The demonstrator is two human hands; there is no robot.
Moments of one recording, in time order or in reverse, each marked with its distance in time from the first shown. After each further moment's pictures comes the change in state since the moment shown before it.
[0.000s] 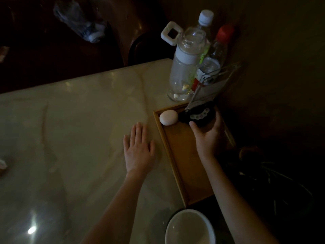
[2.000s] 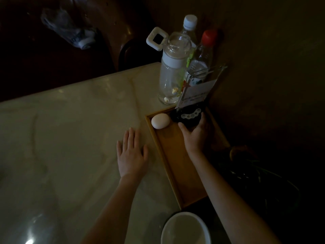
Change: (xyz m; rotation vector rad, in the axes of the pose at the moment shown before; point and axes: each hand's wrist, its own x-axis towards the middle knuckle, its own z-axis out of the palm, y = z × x) left_hand 0.001 0.000 0.002 -0.016 0.005 -0.005; right_hand 0.017 0.022 0.024 -0.162 -0.027 -0.013
